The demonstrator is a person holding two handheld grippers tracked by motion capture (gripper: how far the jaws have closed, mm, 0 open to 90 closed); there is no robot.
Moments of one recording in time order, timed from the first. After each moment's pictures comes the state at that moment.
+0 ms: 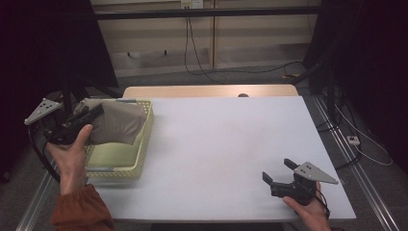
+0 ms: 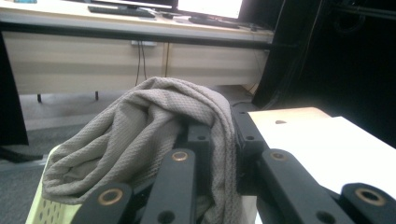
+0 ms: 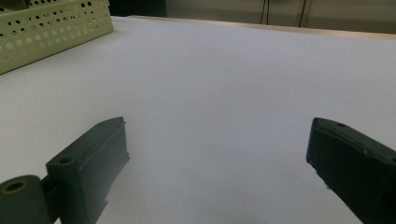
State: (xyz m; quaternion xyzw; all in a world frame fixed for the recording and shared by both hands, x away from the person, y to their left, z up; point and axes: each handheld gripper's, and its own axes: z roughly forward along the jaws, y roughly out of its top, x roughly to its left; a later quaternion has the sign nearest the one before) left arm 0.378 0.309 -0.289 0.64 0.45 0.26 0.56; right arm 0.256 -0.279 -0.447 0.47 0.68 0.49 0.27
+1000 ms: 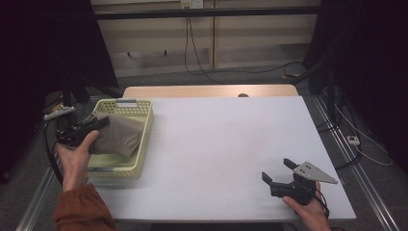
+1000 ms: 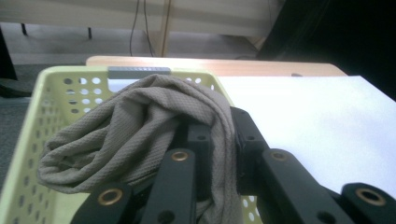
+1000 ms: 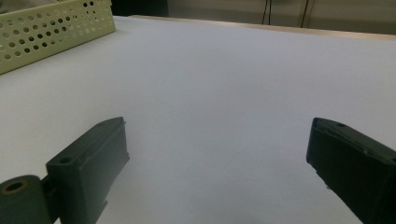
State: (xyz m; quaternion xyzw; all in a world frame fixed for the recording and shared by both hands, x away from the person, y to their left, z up) left arm 0.412 0.321 -0.336 0.68 0.51 0.18 0.49; right arm 0.256 -0.278 -0.447 0.47 0.68 0.50 0.27
